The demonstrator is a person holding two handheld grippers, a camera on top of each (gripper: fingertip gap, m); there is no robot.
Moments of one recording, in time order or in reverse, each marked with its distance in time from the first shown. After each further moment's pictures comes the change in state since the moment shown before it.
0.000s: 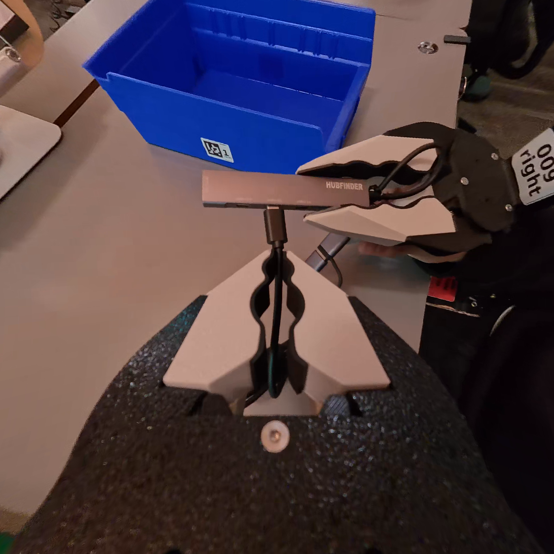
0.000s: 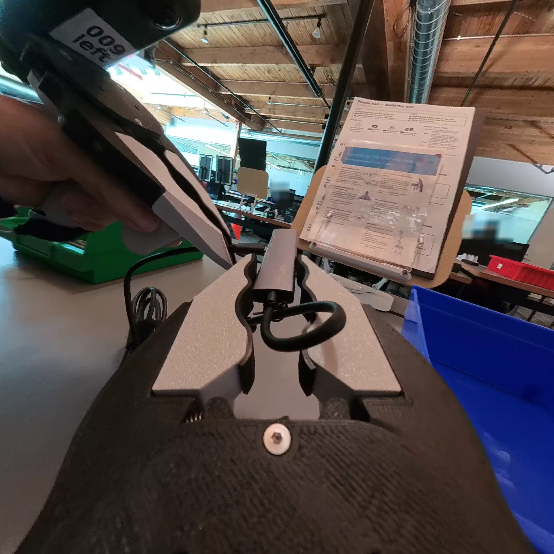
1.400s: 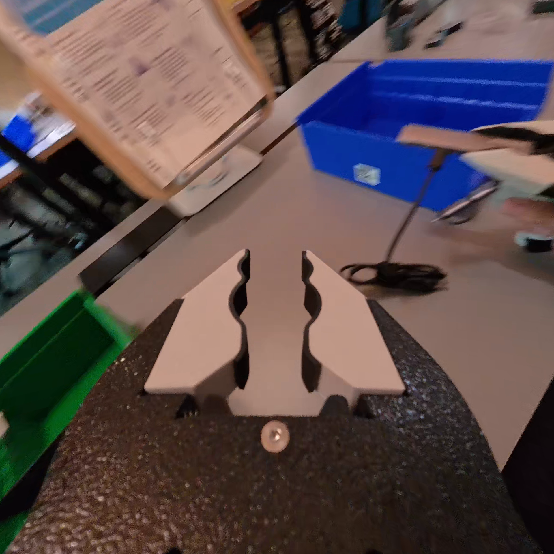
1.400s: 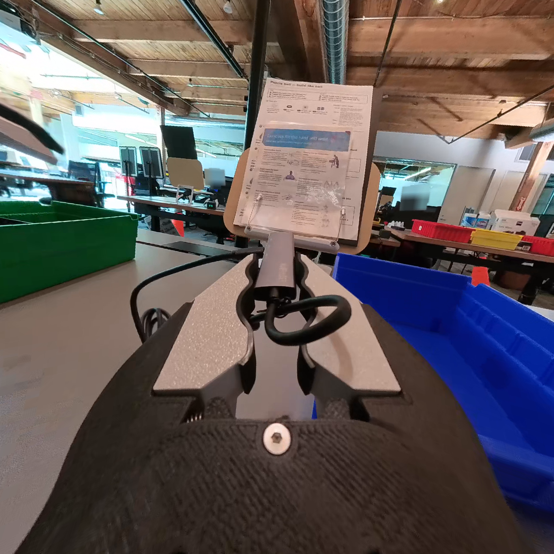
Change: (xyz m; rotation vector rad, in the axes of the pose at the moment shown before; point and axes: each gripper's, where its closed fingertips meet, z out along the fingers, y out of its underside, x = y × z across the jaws) left arm -0.080 0.004 -0.109 0.141 -0.508 -0.014; right arm 0.064 0.009 -0.029 -0.048 0.243 0.036
